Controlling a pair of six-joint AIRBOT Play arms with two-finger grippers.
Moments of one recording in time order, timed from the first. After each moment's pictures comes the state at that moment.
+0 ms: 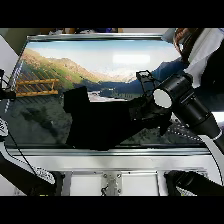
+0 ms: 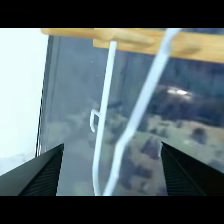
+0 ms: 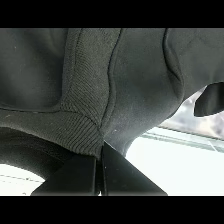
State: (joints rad) left arm 0.55 -1.96 1.82 1.92 -0.97 -1.28; right arm 0.64 -1.20 1.43 -1.61 1.60 2.03
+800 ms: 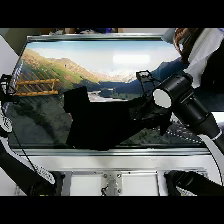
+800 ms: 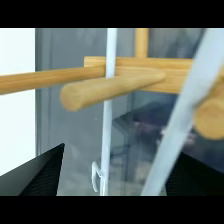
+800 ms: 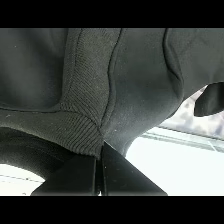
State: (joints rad) left arm 0.57 -2.12 1.87 1.96 -0.81 -1.21; right arm 0.64 -1.20 1.43 -1.61 1.60 2.03
